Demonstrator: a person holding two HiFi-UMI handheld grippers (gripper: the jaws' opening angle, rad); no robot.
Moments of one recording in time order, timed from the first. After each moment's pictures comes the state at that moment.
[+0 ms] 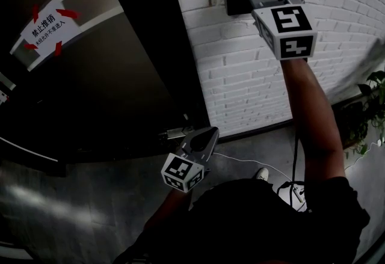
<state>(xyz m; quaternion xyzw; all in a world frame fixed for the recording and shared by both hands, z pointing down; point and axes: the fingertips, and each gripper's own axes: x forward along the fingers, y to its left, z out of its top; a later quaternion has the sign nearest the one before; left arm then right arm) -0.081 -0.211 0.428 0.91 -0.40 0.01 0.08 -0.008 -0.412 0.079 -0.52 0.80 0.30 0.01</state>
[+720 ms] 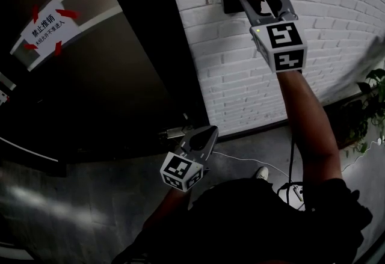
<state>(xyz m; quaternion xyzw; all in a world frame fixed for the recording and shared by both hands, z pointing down) -0.078 -0.207 0.426 0.91 -0.40 0.02 0.07 -0.001 -0.415 0.132 -0.52 0.81 0.27 -0.01</state>
